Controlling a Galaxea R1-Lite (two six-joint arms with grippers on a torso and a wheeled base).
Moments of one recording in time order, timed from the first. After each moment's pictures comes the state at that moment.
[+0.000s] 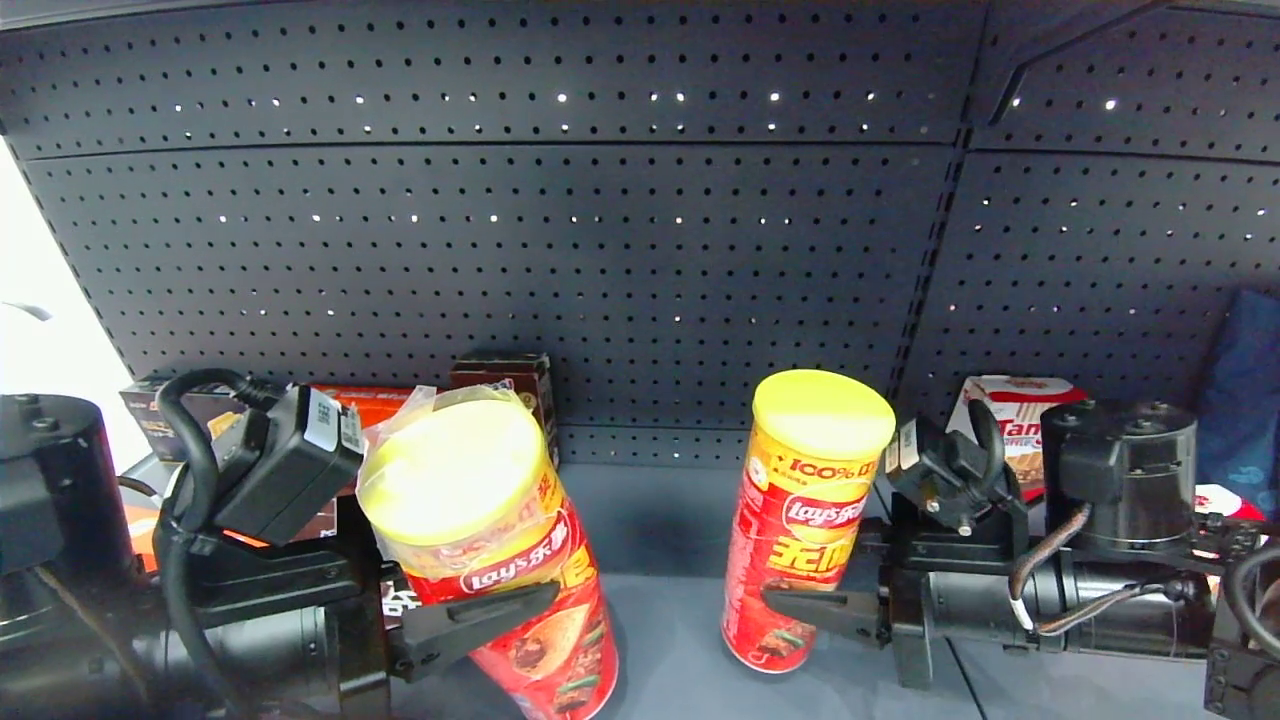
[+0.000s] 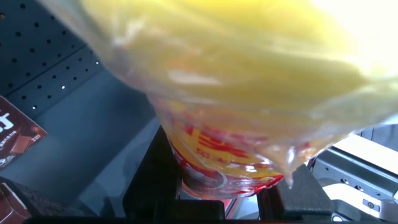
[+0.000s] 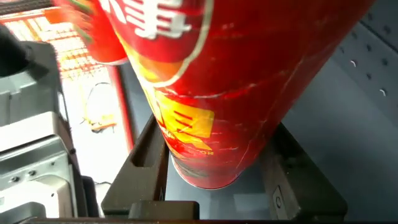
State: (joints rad) left arm -0.52 1.29 -0.49 -0.53 -0.49 0.08; right arm 0.61 1.60 -0.58 -0.68 0.52 -0.22
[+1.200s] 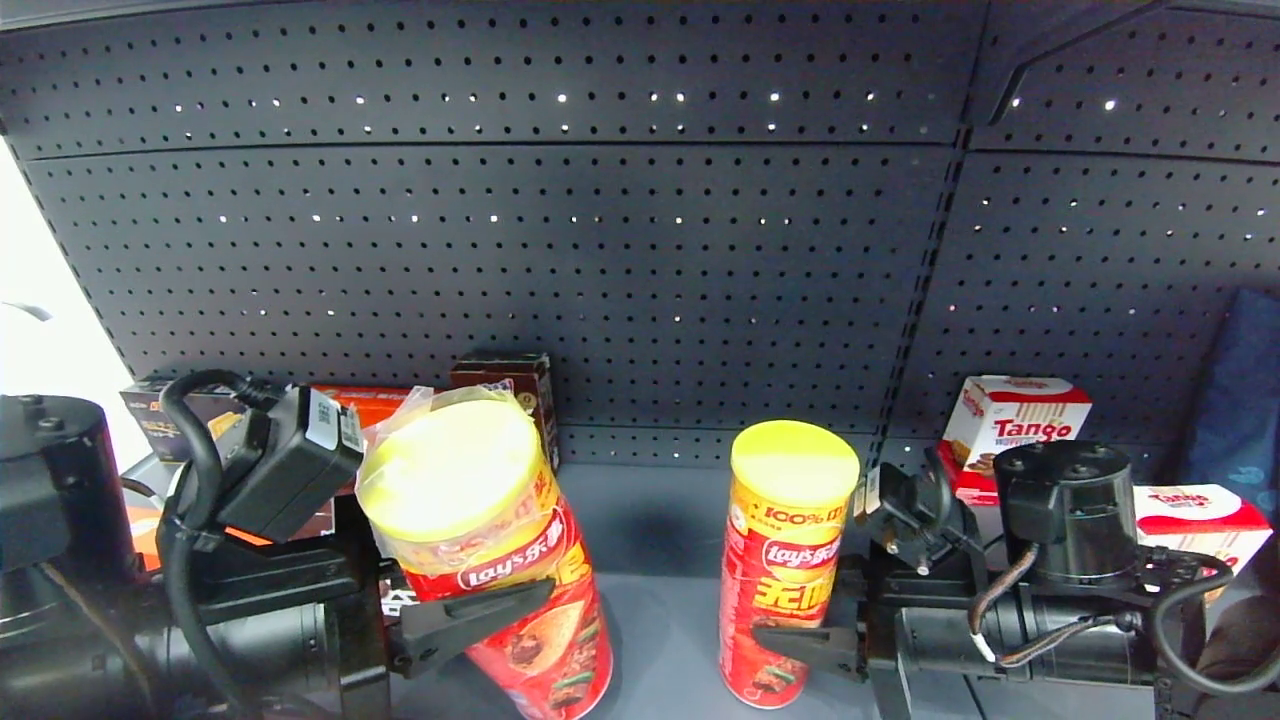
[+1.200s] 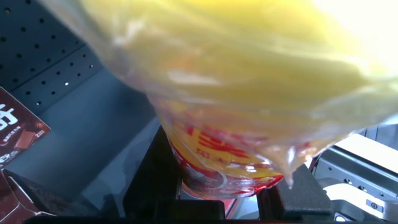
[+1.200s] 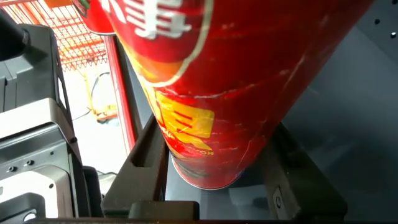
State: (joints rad) left arm -0.51 1.30 -0.49 -0.53 -0.50 0.09; right arm 0.62 1.69 -0.52 -0.76 0.52 -0.22
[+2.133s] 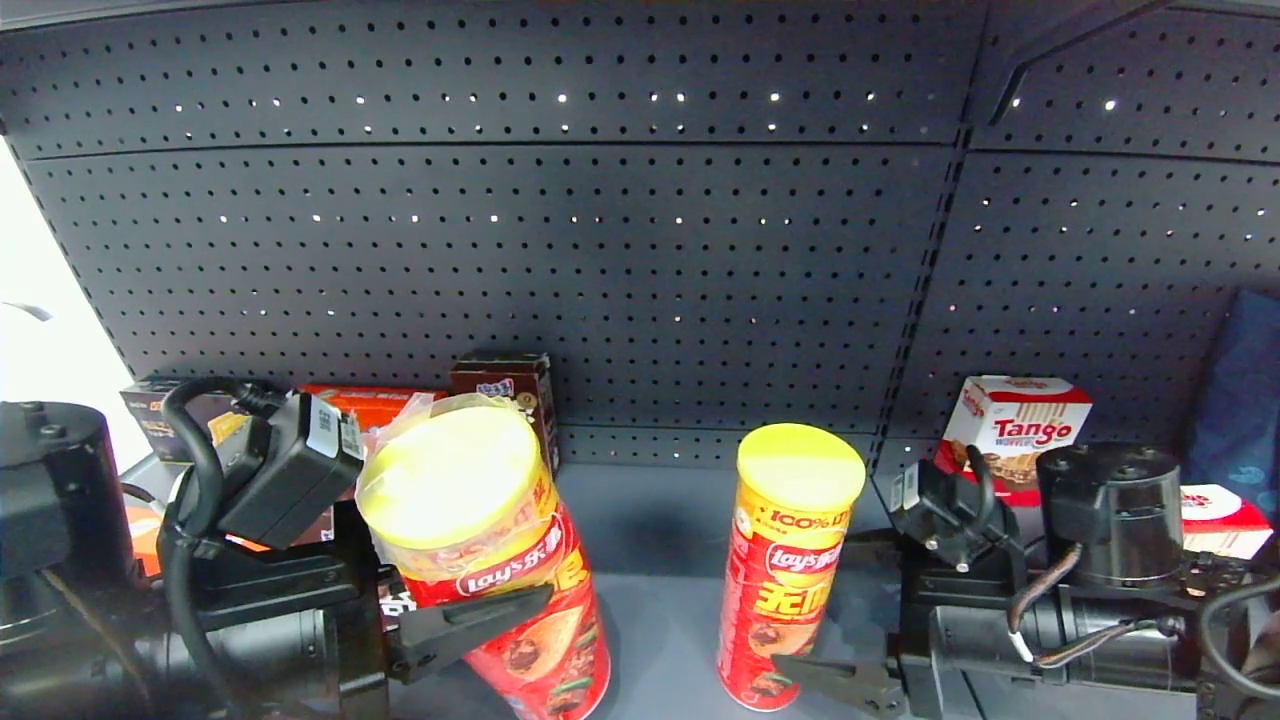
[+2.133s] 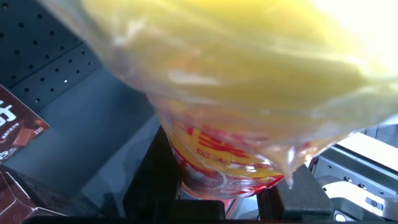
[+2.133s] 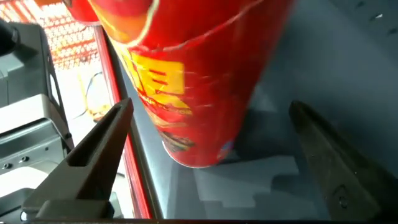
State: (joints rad) left arm -0.51 1.30 -0.48 -0.53 -0.50 0.09; right arm 0.57 1.63 -0.47 -0.76 0.52 -0.22
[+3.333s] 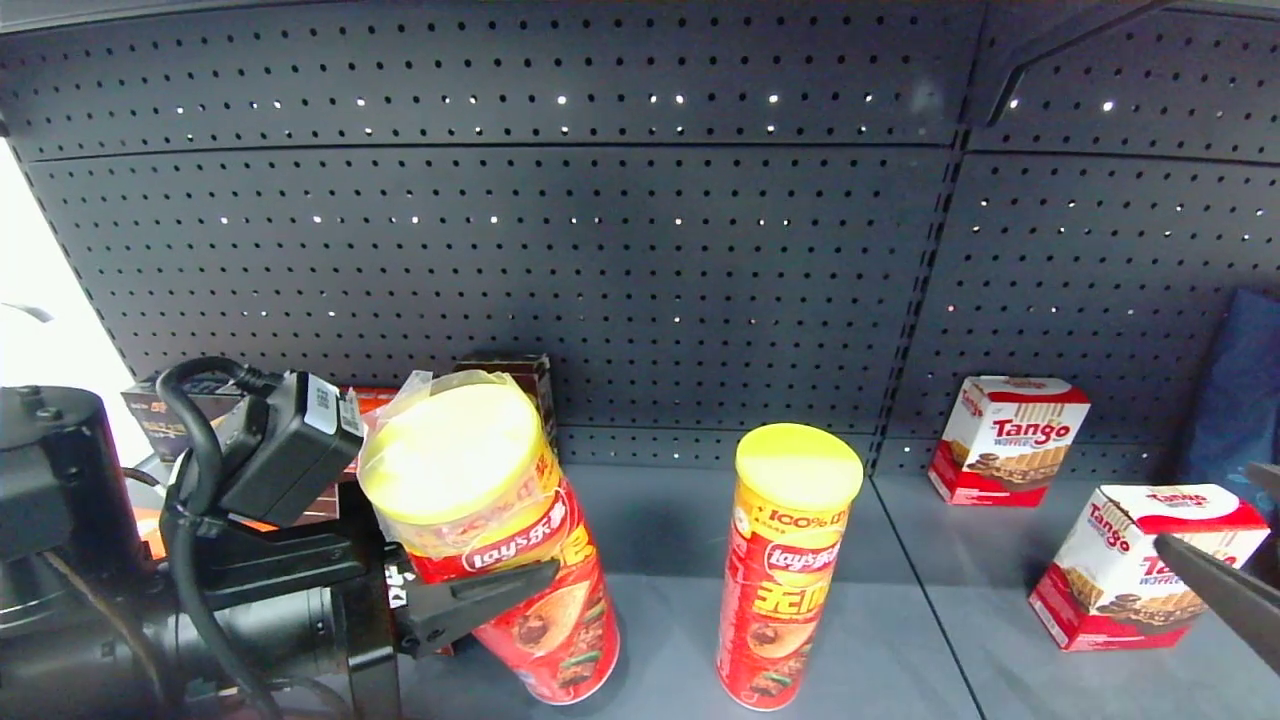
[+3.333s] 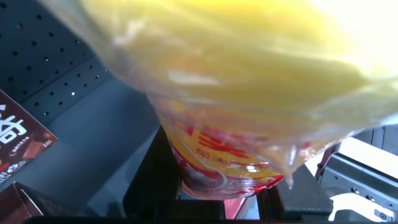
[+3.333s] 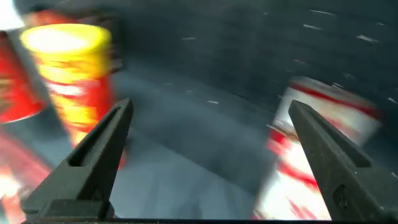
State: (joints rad) left arm -0.50 1.31 -0.49 -0.59 -0.49 0.08; right arm 0.29 0.80 -0.23 -0.64 0.12 -0.07
